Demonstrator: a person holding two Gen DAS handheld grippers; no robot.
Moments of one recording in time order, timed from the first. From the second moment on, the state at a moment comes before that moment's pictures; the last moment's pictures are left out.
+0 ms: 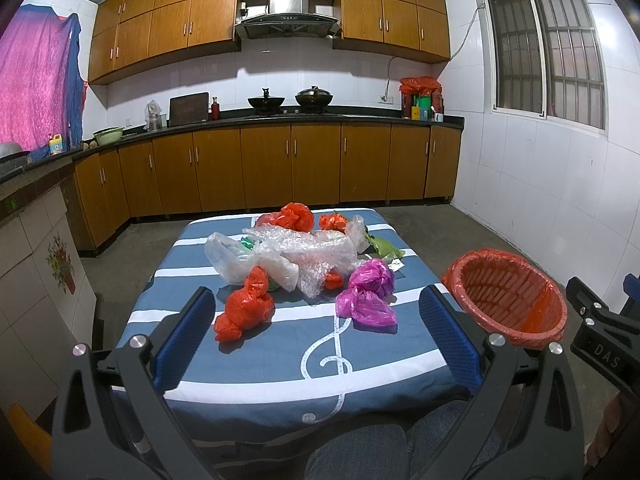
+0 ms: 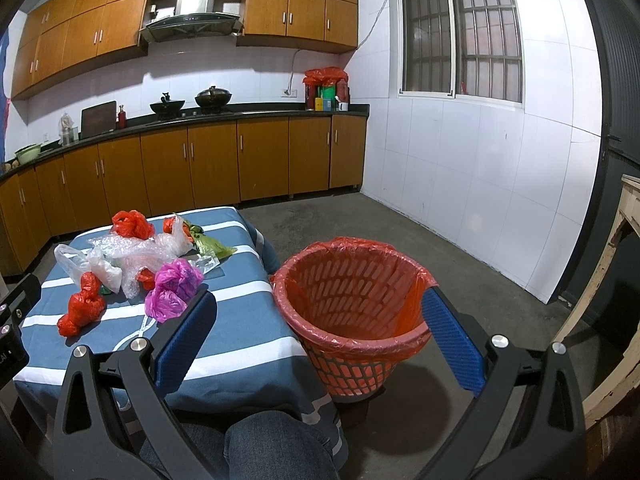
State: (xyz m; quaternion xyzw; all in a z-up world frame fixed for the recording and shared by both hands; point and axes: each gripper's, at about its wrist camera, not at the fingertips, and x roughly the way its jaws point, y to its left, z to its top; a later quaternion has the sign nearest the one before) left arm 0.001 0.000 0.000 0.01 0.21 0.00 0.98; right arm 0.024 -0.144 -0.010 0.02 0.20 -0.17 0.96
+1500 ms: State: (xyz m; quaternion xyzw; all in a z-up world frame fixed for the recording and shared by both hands) left arm -0.001 0.004 -0.012 0.00 0.22 0.01 0.98; right arm 0.035 -0.147 -0.015 0.02 0.21 -0.16 0.96
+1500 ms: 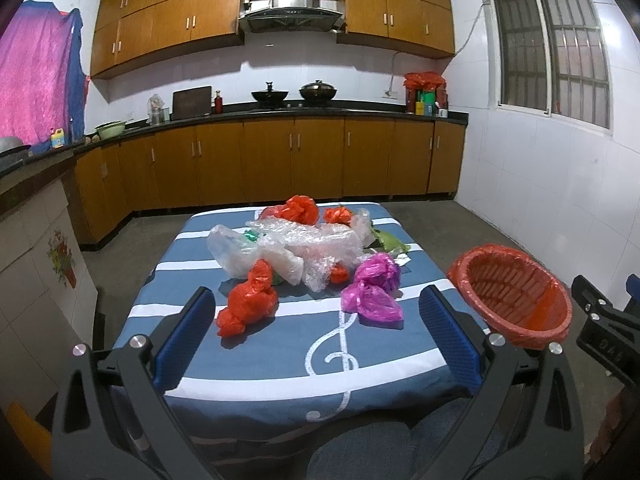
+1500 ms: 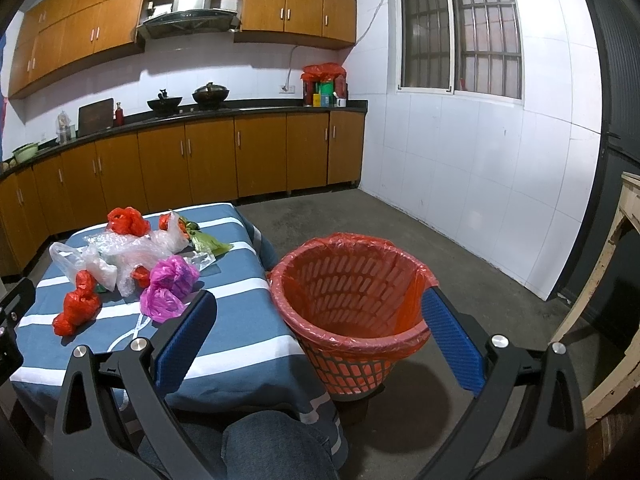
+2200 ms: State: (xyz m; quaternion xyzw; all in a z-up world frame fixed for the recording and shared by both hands) left arm 0.082 0.116 -0.064 -0.03 0.27 0.12 0.96; right arm 0.138 -0.099 -0.049 0.03 0.28 -0.05 0.96
